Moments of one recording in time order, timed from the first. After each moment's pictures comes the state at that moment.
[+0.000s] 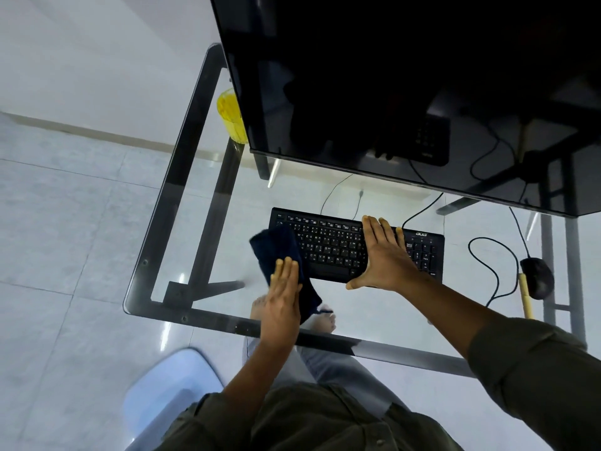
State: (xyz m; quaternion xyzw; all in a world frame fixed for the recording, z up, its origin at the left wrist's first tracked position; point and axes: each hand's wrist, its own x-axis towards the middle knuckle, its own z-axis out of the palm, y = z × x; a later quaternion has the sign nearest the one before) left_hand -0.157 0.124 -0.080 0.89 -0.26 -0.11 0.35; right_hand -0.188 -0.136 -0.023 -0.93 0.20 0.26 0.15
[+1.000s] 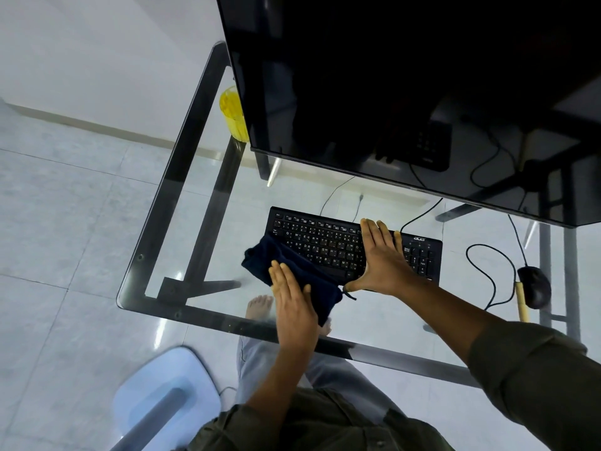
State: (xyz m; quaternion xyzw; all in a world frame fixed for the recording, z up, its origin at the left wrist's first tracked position) left_hand -0.188 0.083 -0.066 0.90 -0.09 -0.19 0.37; right_hand -0.192 -0.138 -0.028 -0.94 0.19 0.25 0.16
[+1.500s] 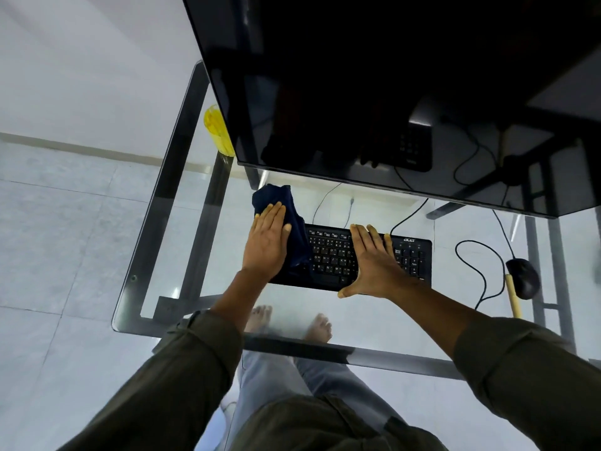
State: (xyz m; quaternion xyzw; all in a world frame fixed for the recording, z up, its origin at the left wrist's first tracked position) left_hand -0.022 0.060 -0.066 0.90 -0.32 -0.16 0.26; right_hand -0.192 -0.138 -0.026 -0.93 0.19 0.26 0.16
